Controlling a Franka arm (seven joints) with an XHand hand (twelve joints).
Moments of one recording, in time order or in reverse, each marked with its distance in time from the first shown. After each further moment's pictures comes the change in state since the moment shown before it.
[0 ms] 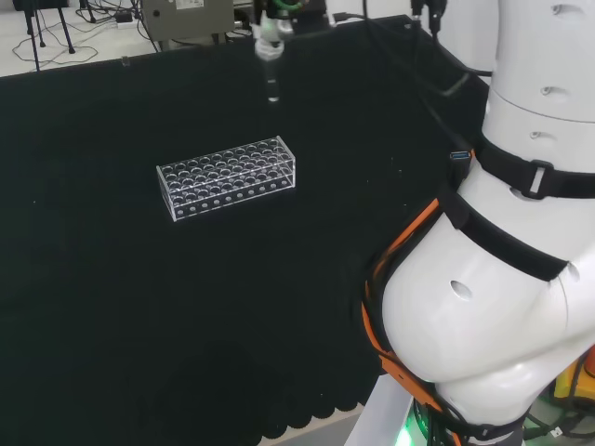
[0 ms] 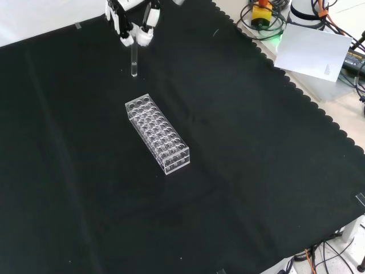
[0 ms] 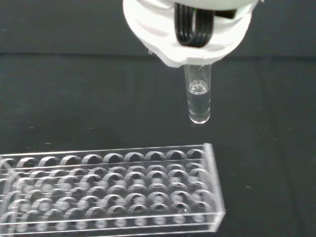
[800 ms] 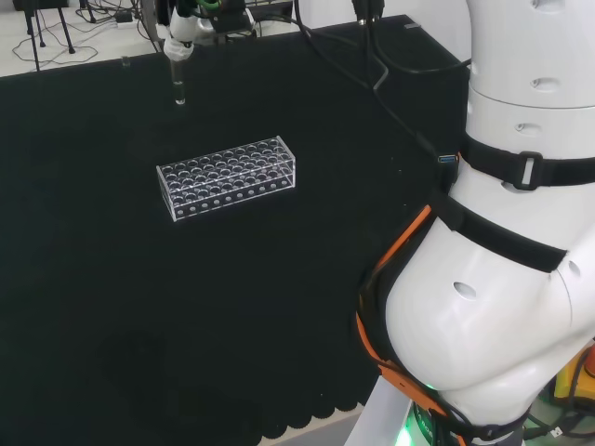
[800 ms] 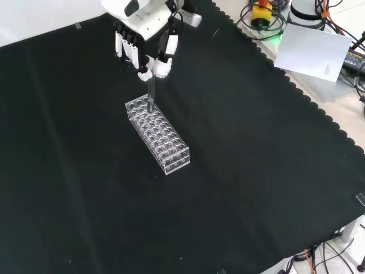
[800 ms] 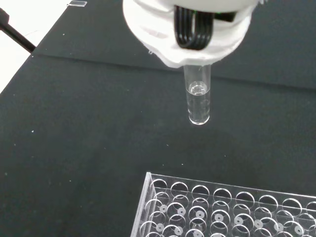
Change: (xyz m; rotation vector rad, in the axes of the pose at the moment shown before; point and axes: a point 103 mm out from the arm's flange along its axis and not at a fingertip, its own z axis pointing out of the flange) arm 0.118 0.016 -0.019 -0.036 0.030 -0.253
